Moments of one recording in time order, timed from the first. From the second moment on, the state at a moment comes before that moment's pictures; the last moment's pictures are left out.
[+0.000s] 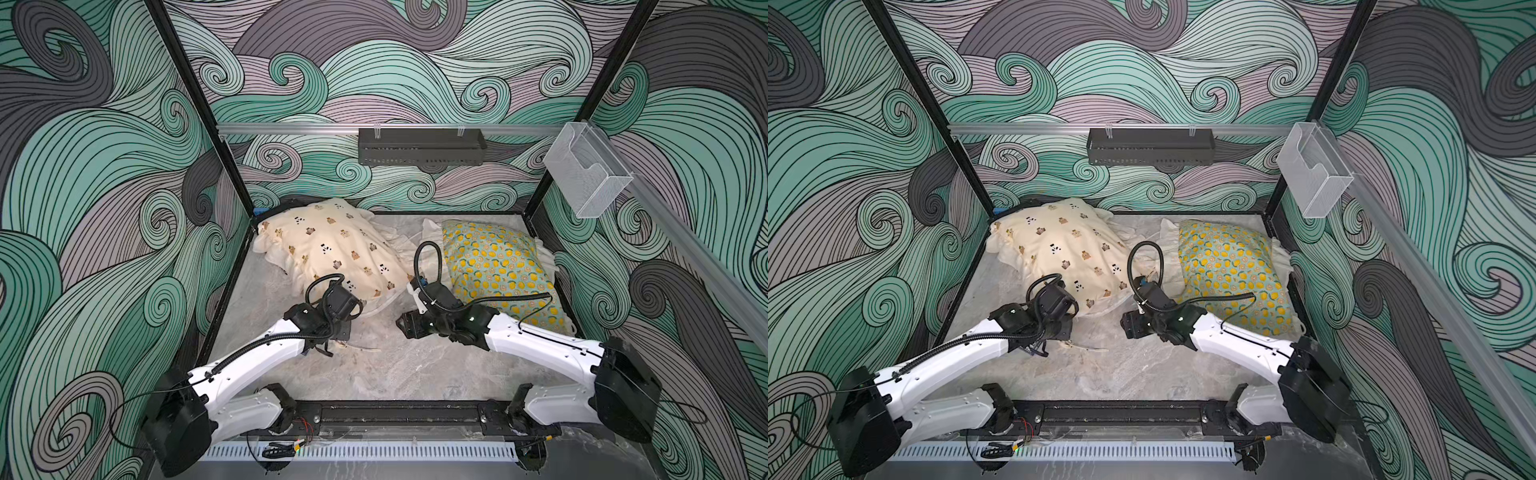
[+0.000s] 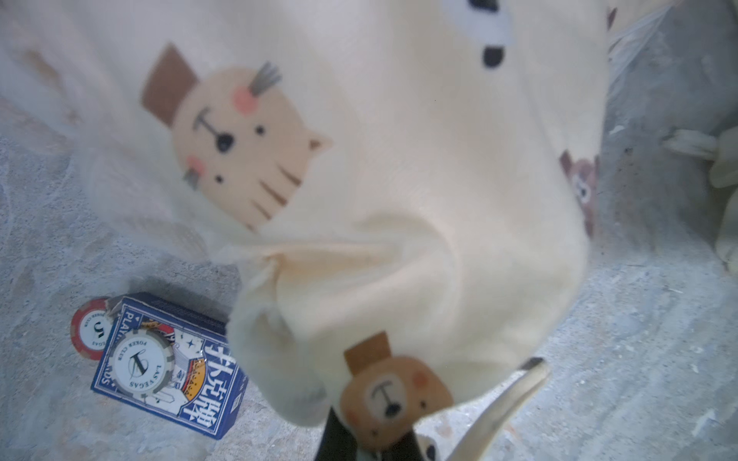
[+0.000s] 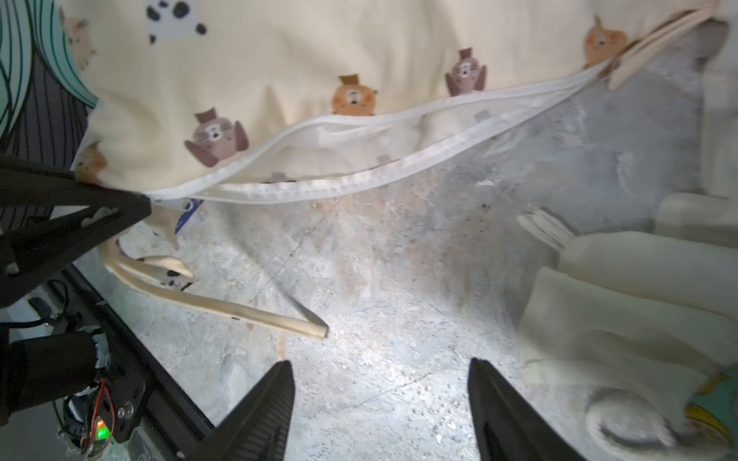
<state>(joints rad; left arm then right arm) -0.71 1.12 0.77 -0.80 -0.28 -0.58 0.91 1.36 0.82 -0.31 -0.04 0.51</state>
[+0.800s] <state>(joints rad) -0.70 1.06 0.79 -0.81 -0.21 -0.57 1.08 1.70 0.94 0.07 -0.06 0.55</state>
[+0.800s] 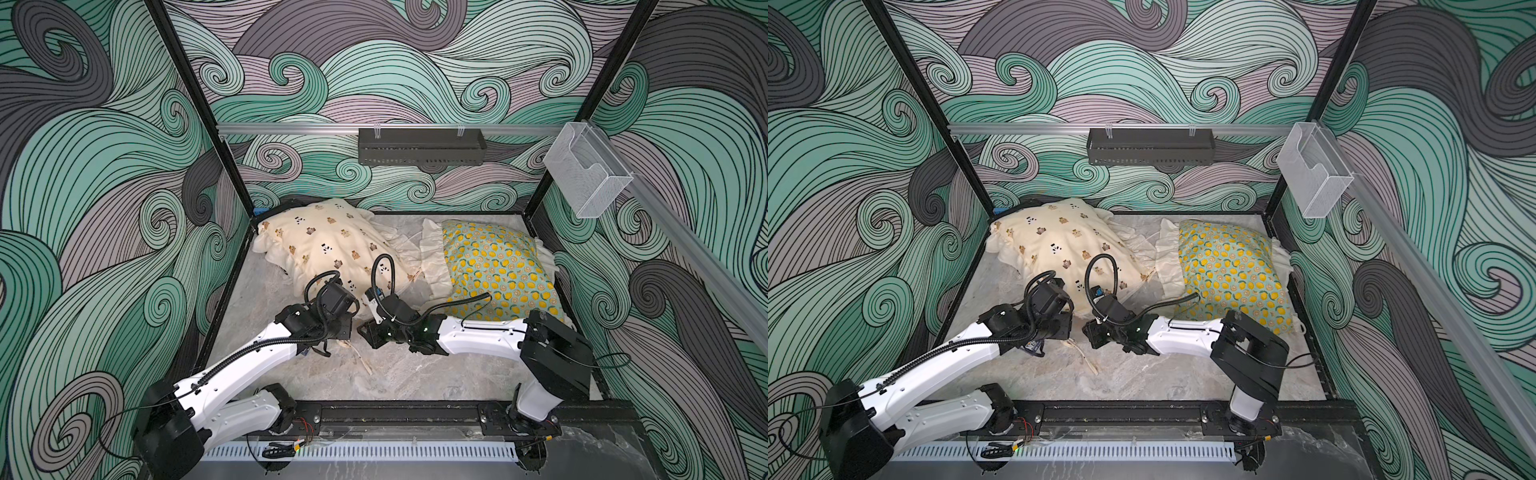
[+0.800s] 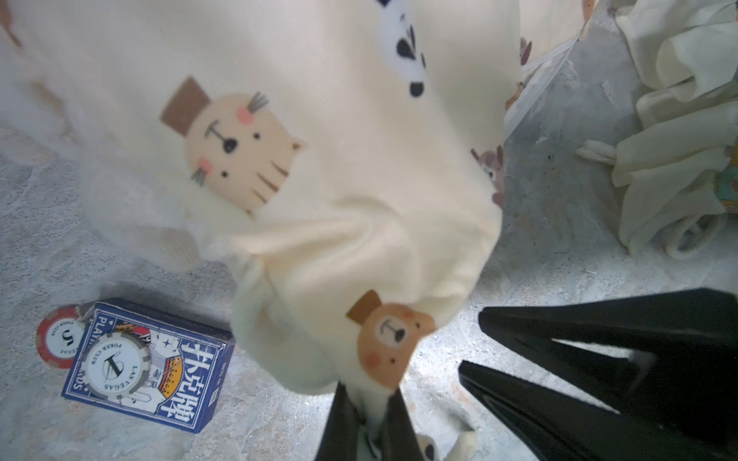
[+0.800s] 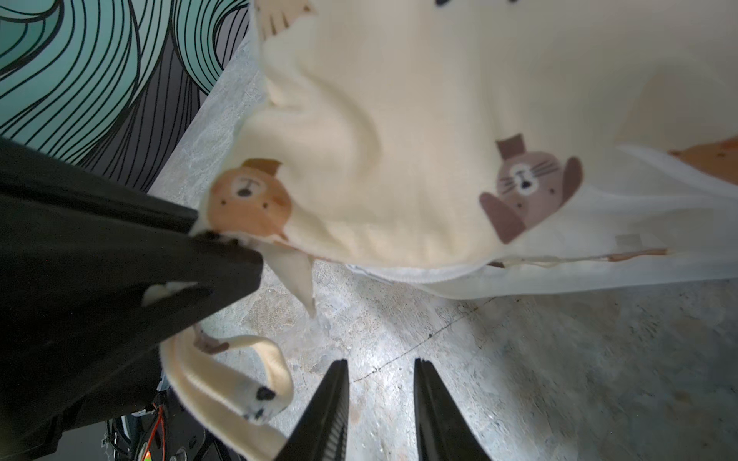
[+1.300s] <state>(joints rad) -0.70 1.00 0.76 -0.80 -0.22 -0.57 1.07 1.78 0.97 0.13 -0.09 0.56</state>
